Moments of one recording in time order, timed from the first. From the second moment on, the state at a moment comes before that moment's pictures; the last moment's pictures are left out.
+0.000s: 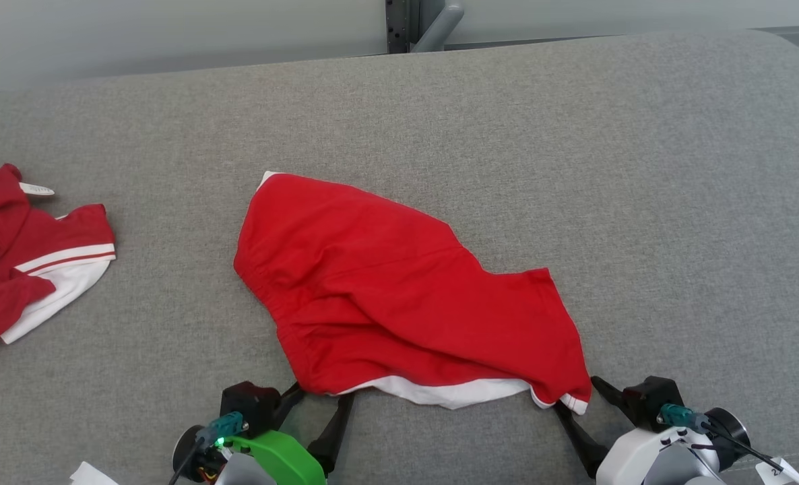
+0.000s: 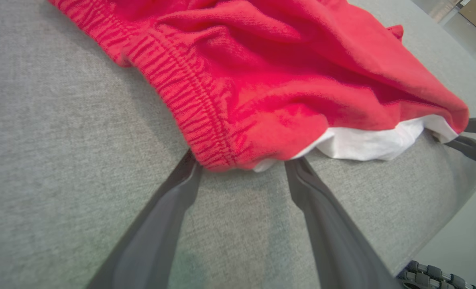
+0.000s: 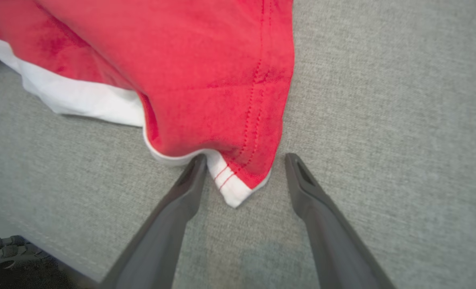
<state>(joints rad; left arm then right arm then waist) -0.16 0.21 -0.57 0.42 -0.55 -0.13 -0.10 -0.06 -0.27 0.38 0.33 0.27 0.13 -0.01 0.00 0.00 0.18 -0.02</state>
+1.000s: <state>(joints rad) -0.09 0.58 -0.61 -0.37 -0.98 -0.09 0.16 -0.01 -0.51 0.14 -0.29 0.92 0.13 0.04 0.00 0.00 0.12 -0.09</state>
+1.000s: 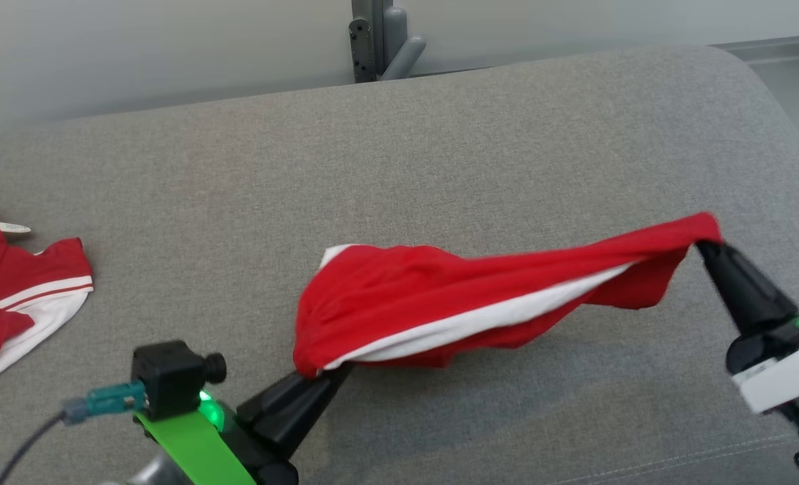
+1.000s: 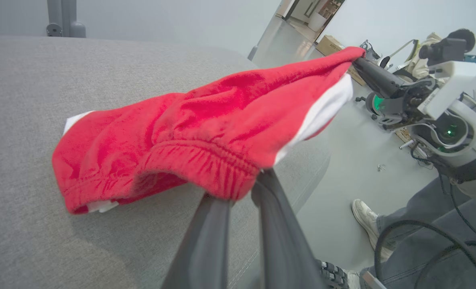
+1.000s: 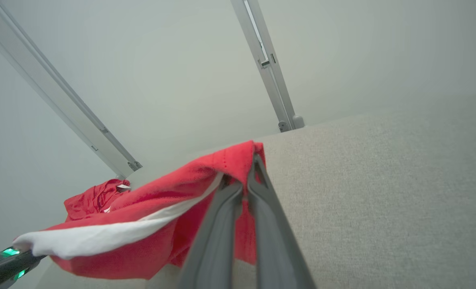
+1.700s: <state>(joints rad) -1.41 0.37 -0.41 0.20 -0.84 0.05 0.24 -1.28 -0.17 -0.05 0.29 0.73 0.13 0.00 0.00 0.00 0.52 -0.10</state>
